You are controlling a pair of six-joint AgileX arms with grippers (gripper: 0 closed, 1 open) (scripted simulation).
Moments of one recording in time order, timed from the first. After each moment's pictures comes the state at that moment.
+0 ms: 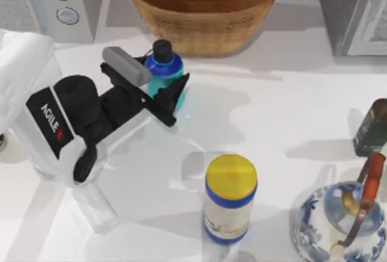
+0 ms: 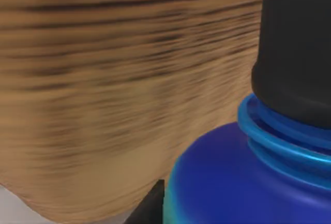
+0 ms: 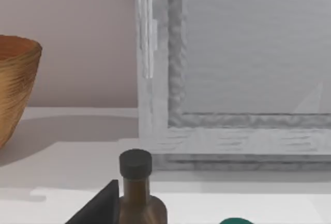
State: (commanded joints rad) left arm -0.32 2.41 0.90 1.51 0.52 0.01; right arm 0.00 0.00 0.00 0.00 0.00 0.00
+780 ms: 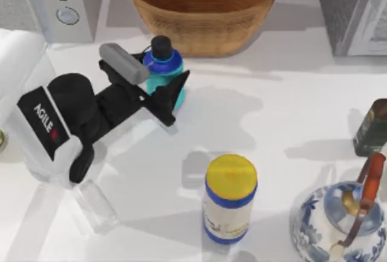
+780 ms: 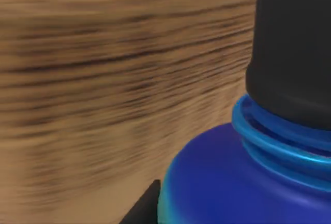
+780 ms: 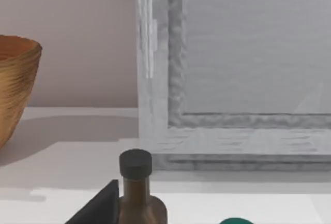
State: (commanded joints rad) left arm -0.32 2.34 0.85 1.53 0.53 0.00; right arm 0.00 0.00 0.00 0.00 0.00 0.00
